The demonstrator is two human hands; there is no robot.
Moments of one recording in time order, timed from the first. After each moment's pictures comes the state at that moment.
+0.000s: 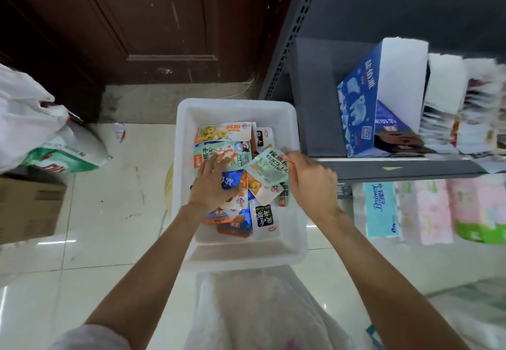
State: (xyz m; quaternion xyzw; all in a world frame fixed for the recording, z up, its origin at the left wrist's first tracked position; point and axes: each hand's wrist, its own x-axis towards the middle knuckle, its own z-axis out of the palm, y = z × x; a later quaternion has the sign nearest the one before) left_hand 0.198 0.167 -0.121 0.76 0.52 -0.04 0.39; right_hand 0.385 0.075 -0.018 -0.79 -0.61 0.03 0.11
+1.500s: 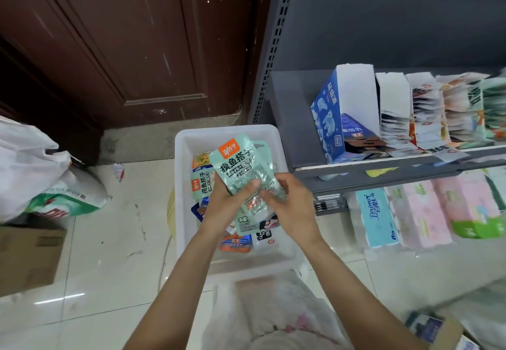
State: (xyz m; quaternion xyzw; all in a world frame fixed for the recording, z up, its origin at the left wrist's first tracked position) left_hand 0.222 0.123 0.011 0.48 0.47 0.24 0.70; right_hand 0.335 0.052 0.027 -0.81 -0.35 0.30 0.38
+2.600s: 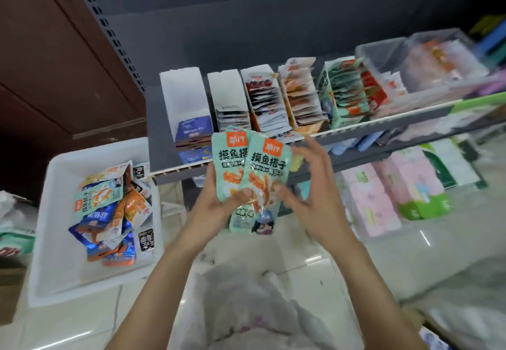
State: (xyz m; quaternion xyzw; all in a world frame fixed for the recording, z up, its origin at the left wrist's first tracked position) left_hand 0.480 -0.072 0.088 0.61 0.35 0.22 0.68; right_hand 0.629 -0.175 0.093 -0.74 -0.47 0.14 0.45
